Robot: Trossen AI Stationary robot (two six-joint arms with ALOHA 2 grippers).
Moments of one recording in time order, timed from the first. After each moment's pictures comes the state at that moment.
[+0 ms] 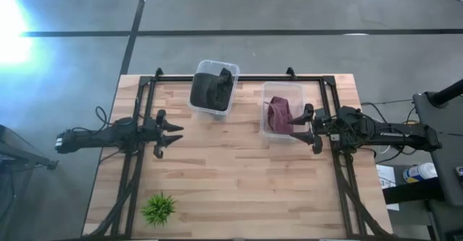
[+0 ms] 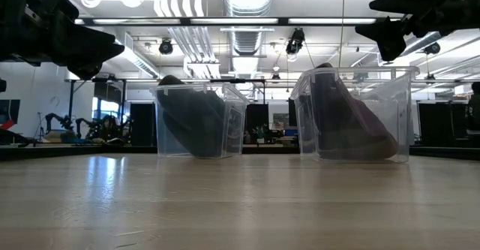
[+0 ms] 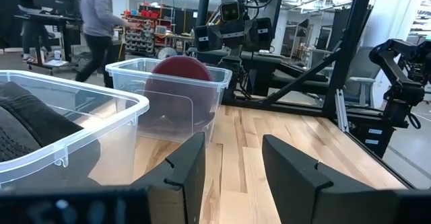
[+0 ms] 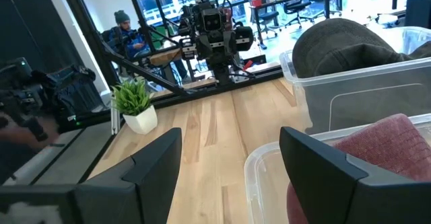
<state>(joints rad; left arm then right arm) 0.04 0.01 0.01 0.02 -0.02 -0.12 -0.13 0.40 0.26 0.08 -0.16 0.29</state>
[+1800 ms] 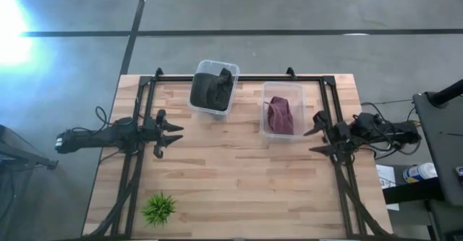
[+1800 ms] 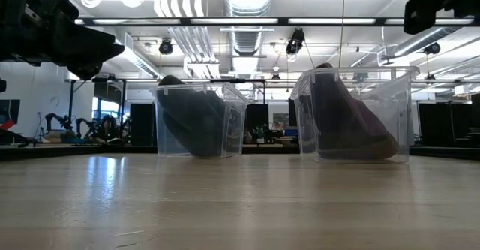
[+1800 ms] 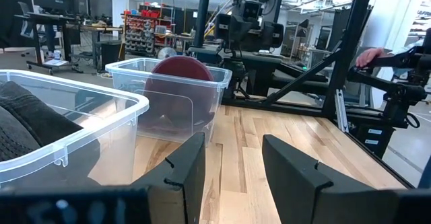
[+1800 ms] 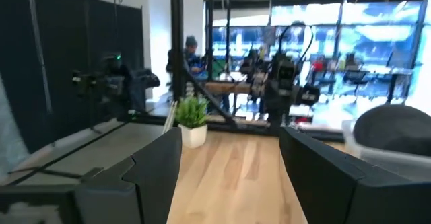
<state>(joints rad) 0.04 0.01 0.01 0.02 -0.02 -0.12 0.13 0.01 0.20 -0.04 -0.14 0.04</state>
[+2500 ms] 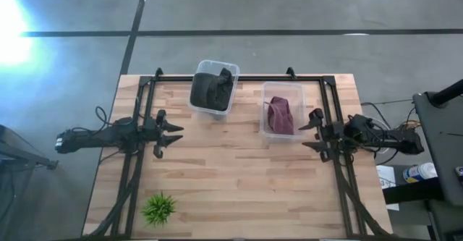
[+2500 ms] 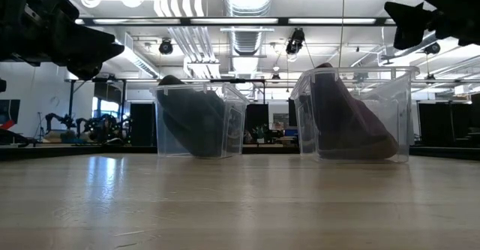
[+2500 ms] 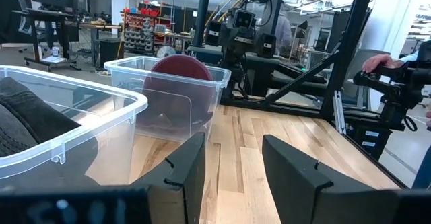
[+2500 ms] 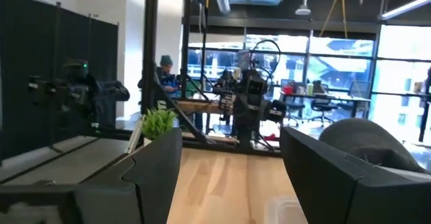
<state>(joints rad) 0.04 0.01 0.01 0.02 -0.02 -0.14 -0.05 0.00 0.03 0.22 -0.22 0.02</state>
